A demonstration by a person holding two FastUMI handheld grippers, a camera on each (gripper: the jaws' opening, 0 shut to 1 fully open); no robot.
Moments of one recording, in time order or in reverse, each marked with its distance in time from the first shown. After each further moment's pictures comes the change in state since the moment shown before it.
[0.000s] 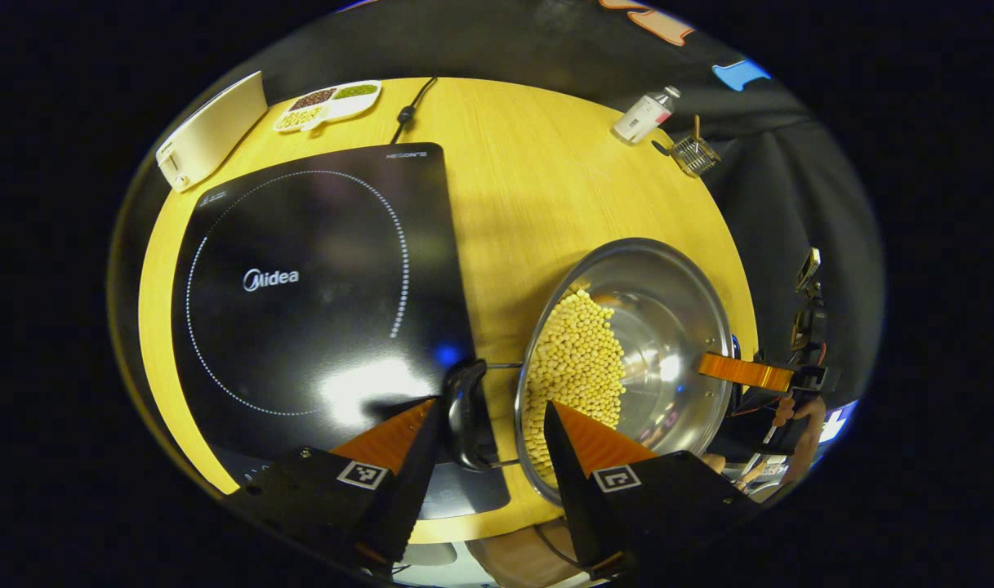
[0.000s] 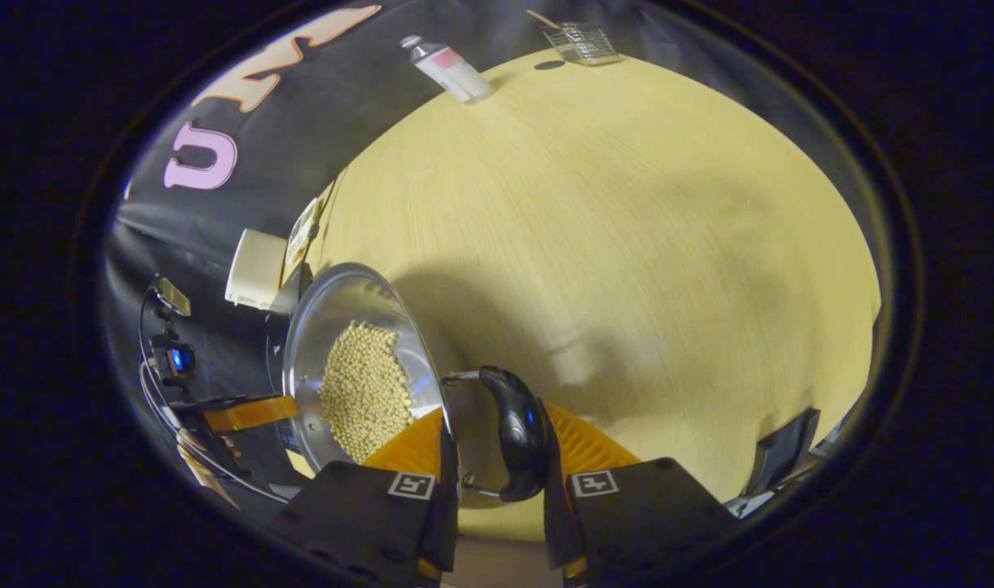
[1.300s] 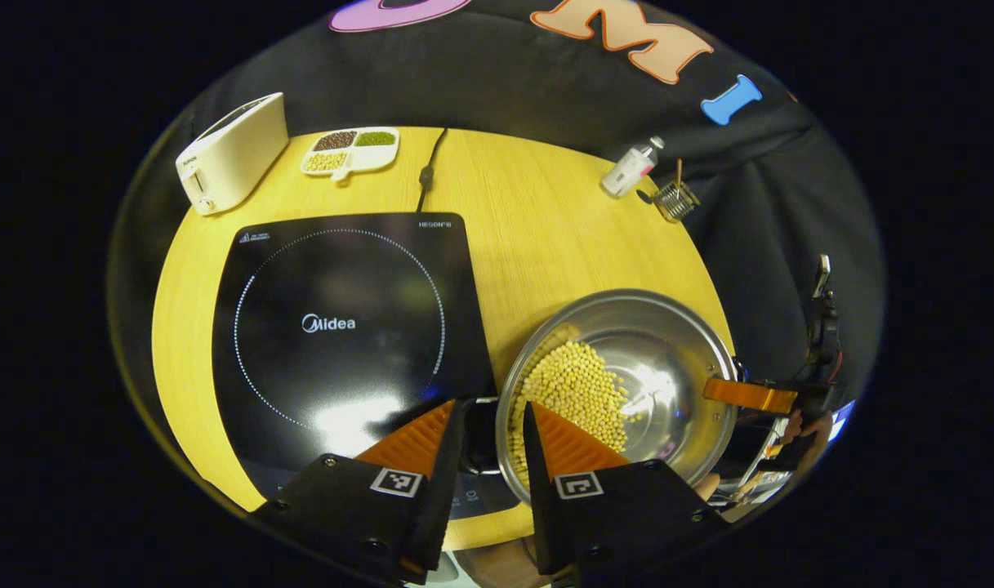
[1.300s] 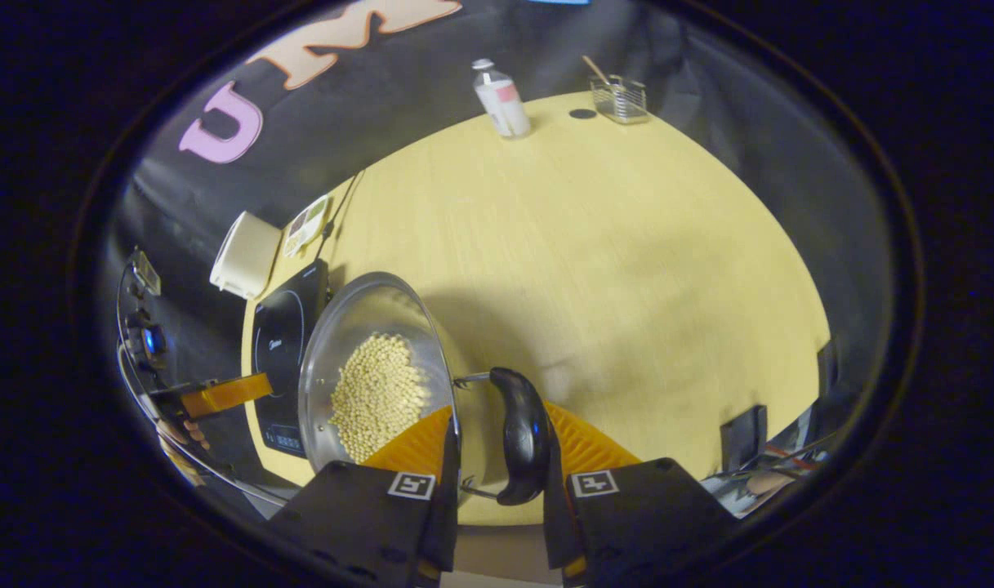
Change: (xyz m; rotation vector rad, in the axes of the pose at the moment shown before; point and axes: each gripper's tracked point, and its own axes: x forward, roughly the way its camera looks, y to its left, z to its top) left arm -0.052 0.031 0.024 0.020 -0.182 -0.060; right arm -0.039 0.043 -0.009 -0.064 -0.092 -0.172
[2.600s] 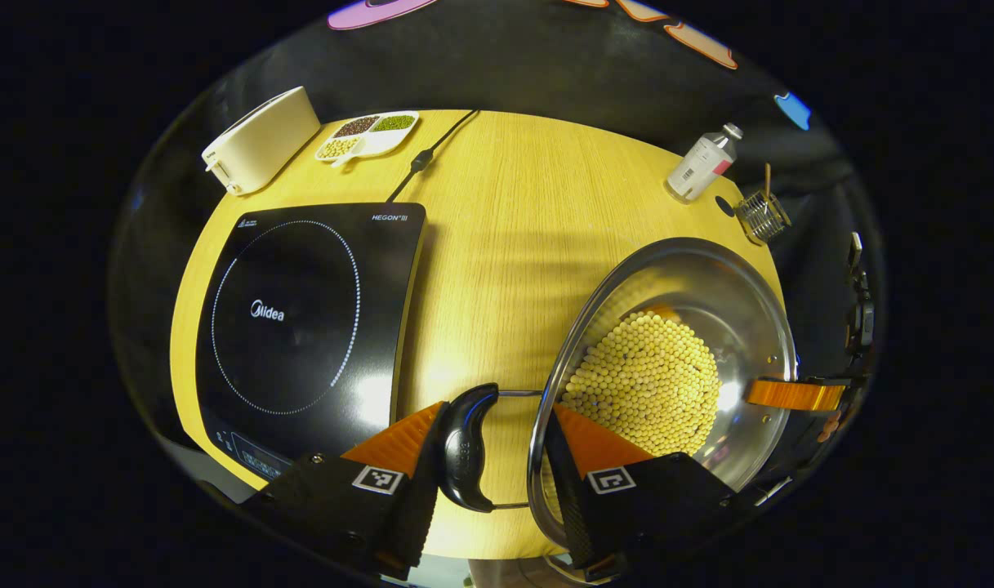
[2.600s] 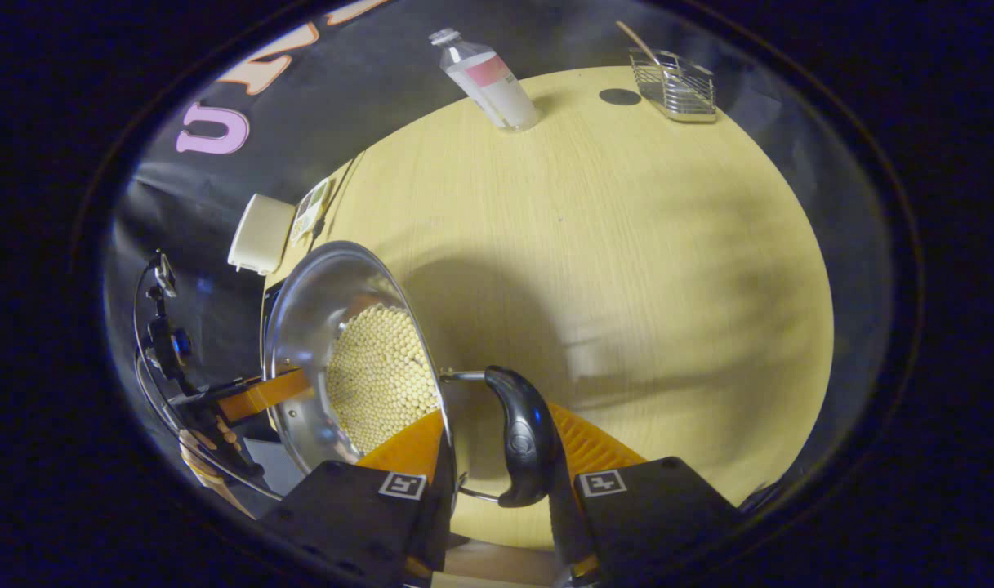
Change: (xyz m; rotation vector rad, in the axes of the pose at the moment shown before) left arm 0.079 -0.082 0.030 -0.203 0.036 0.303; right arm 0.094 -0.051 0.109 -0.201 0.218 0.163
